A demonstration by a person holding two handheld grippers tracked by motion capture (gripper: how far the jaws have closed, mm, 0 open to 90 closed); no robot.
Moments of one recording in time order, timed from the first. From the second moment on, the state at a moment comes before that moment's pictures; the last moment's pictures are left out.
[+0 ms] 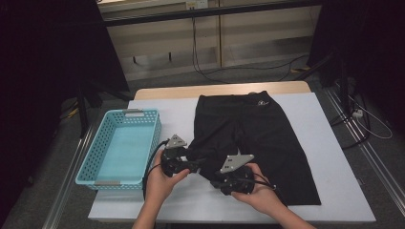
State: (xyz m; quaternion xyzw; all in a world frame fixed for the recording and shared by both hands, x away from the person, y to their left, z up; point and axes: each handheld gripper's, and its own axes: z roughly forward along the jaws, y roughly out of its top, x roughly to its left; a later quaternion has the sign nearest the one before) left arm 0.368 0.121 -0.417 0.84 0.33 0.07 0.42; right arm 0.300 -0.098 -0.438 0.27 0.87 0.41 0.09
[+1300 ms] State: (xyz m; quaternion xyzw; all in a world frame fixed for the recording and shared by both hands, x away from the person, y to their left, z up) left arm 0.378 0.139 -0.420 0.84 0.36 -0.03 0.41; right arm 0.305 -0.141 -0.435 0.27 0.88 0.39 0.08
